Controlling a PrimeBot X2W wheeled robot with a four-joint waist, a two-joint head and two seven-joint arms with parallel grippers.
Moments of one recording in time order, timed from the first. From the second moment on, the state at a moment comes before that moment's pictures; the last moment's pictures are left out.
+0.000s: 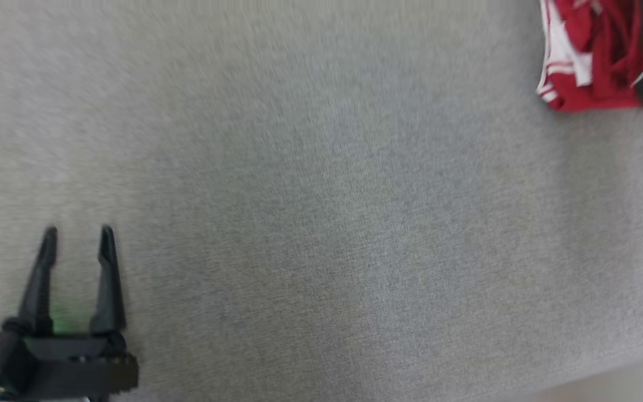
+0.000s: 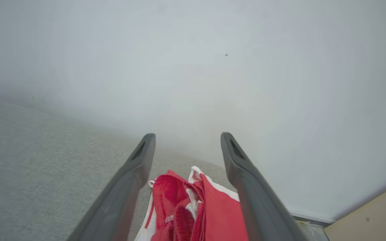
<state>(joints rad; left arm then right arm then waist) -0.11 0.11 0.11 -0.07 -0.18 -0.13 -0.26 -1.12 -0.57 0.45 0.75 0.36 0.13 -0.26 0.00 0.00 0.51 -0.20</state>
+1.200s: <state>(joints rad) 0.00 0.06 0.11 0.16 -0.18 -0.13 -0.26 0.01 -0.11 0.01 0.13 0.21 0.13 -0.21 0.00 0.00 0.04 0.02</state>
